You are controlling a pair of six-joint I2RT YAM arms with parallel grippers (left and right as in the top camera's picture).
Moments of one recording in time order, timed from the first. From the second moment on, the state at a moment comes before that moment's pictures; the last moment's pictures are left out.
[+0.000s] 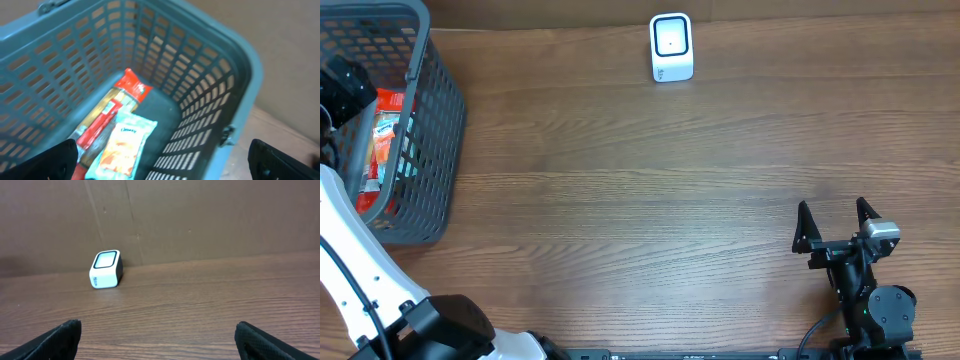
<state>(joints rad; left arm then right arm) 0.70 1.67 1.89 -0.86 0.23 -0.11 0.12 0.01 0.02 -0.03 0.01 0.15</state>
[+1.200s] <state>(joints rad) 0.70 1.84 1.89 -0.93 0.08 -0.09 0.12 0.01 0.02 -0.03 0.01 0.15</state>
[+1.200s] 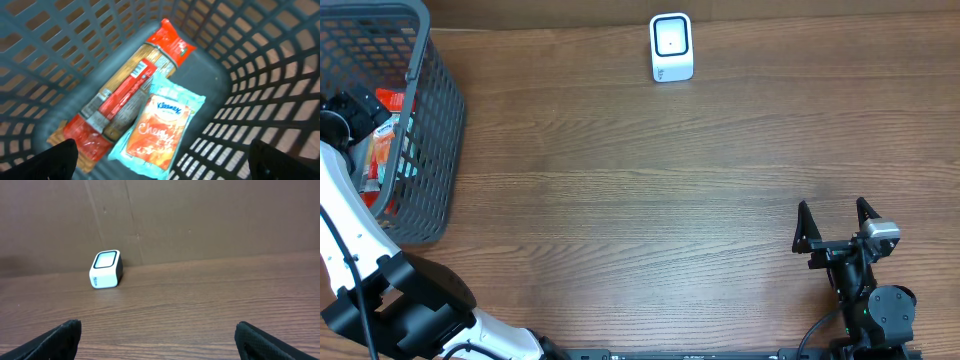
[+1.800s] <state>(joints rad) 0.70 1.84 1.89 -0.97 0.04 -0.09 0.12 0.01 0.02 -0.03 0.01 0.15</state>
